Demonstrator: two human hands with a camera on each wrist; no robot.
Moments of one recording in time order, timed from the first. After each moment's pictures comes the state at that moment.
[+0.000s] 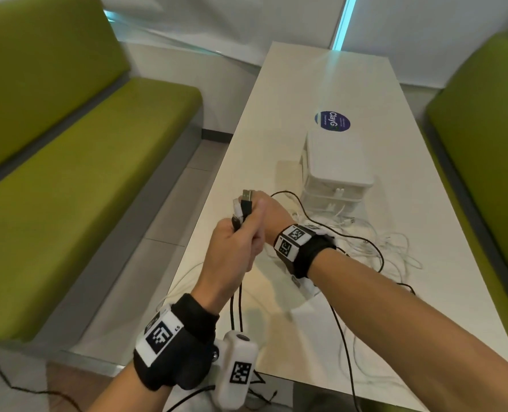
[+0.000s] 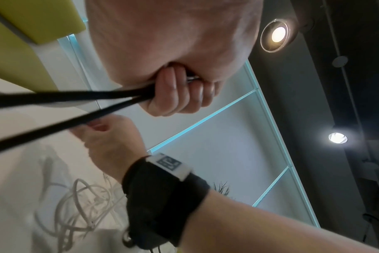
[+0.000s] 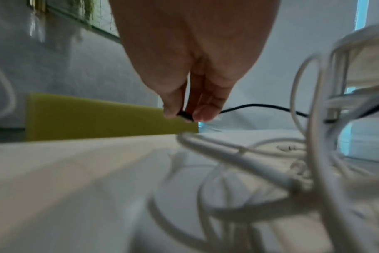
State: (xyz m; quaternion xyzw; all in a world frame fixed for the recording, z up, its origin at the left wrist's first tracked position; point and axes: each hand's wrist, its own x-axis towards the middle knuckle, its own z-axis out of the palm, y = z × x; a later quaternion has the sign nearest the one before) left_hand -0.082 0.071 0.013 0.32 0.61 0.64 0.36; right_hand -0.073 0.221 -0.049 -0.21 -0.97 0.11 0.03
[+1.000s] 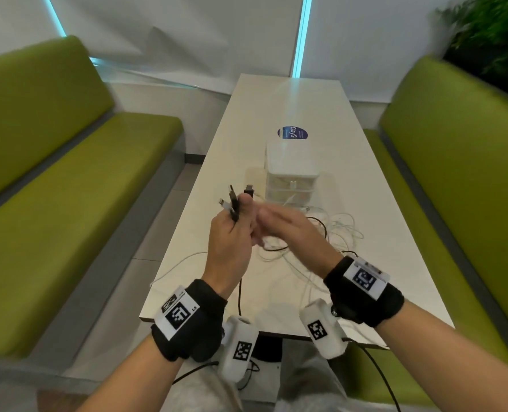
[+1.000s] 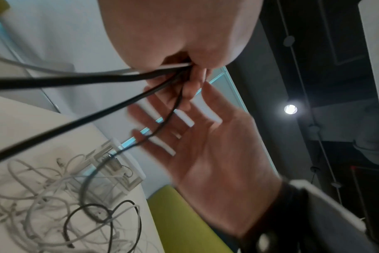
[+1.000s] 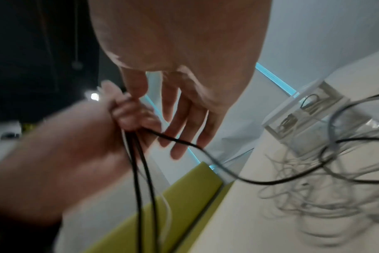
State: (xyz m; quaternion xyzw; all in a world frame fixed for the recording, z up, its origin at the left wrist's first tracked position) left_hand -0.001 0.047 0.041 0.40 0.57 0.67 0.23; right_hand 0.097 0.141 0.031 -0.15 -0.74 0.61 0.23
